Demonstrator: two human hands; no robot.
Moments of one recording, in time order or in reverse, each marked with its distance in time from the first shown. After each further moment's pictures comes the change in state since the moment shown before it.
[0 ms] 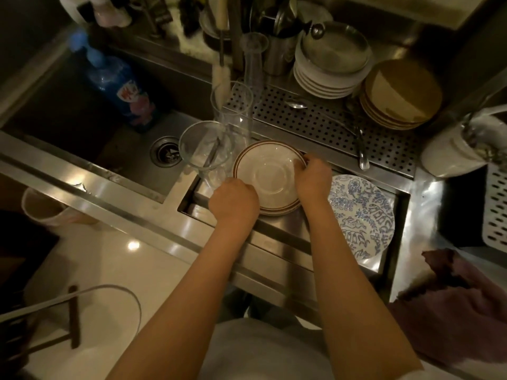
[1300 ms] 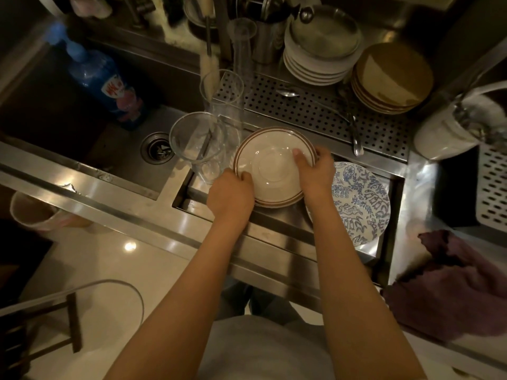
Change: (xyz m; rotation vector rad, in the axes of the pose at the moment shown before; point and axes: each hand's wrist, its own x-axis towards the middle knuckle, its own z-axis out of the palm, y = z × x) left_hand -0.002 -0.003 0.004 -0.314 0.014 -0.010; right_hand -0.017 0.015 -0.005 0.655 0.088 0.090
